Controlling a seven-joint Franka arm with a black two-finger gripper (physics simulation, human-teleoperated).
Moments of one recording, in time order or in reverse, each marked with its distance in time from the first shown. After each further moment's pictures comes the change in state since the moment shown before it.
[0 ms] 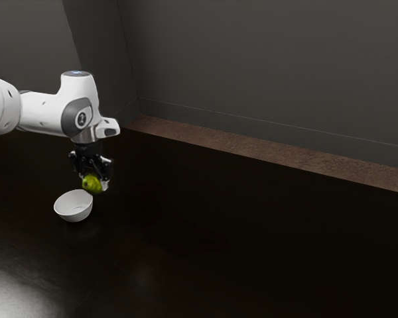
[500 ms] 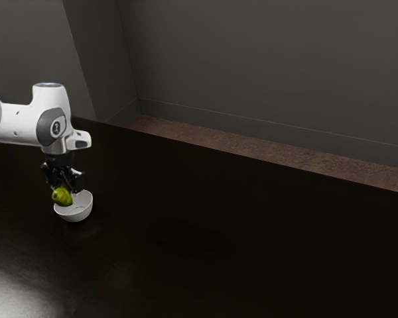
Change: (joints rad) arm 0.028 -0.035 0.106 -0.104 0.000 0.006 0.167
